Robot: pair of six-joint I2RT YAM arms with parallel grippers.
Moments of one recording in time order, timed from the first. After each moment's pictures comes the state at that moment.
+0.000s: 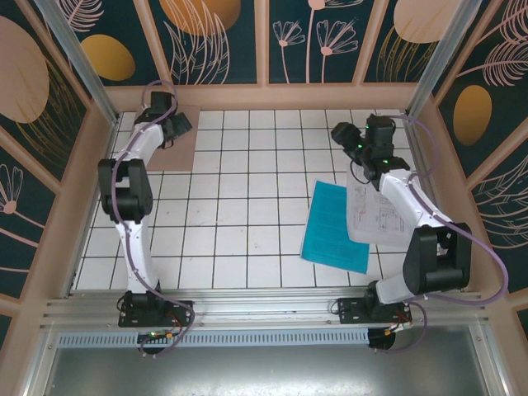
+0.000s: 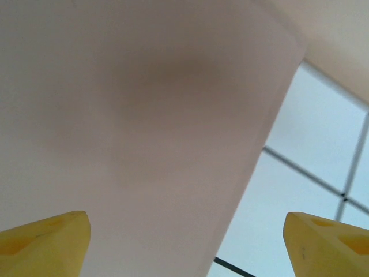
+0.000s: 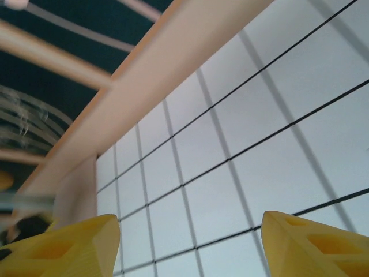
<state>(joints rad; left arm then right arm) -0.02 2.29 1.92 -0.56 -0.08 -0.60 0.16 1.46 1.10 -0.14 -0.19 0.79</state>
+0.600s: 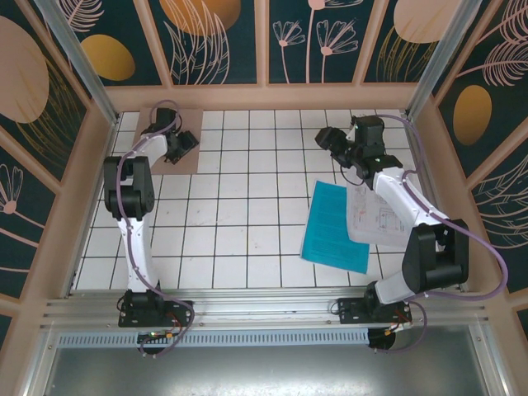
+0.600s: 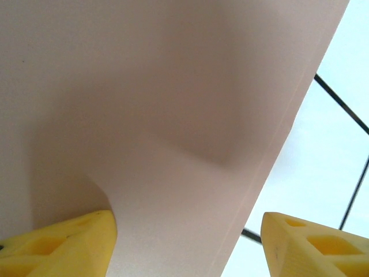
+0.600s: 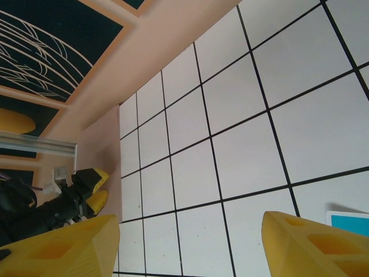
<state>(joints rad) -0.02 2.28 1.71 -0.44 0.14 -0.71 0.20 1.48 1.12 -0.19 -0.30 0.78</state>
